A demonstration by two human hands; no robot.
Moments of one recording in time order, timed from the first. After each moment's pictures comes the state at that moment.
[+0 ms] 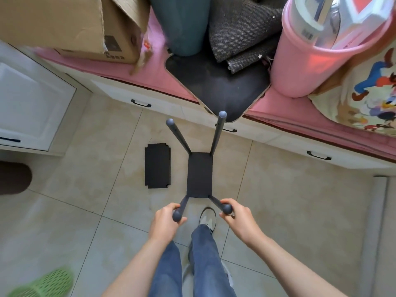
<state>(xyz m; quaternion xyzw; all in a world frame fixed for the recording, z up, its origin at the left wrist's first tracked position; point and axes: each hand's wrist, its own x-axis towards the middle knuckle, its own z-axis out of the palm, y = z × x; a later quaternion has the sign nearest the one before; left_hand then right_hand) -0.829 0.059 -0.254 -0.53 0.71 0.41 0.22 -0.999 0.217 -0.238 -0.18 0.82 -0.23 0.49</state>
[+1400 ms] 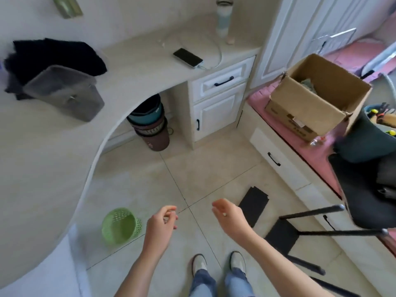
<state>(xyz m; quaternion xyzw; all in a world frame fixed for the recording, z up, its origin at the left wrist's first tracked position) -0.335 -0.053 -0.022 -0.72 0.46 0.45 -0.25 -0.549 -0.065 -0.002 -0.53 0.69 -0.14 0.46</state>
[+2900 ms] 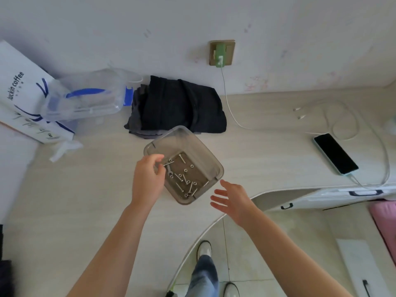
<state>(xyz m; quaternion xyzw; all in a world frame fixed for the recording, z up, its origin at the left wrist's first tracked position) 0.030 -0.456 0.079 -0.83 0.42 0.14 -0.33 -0.182 -0.523 0.063 -0.23 0.60 -0.16 0.74</state>
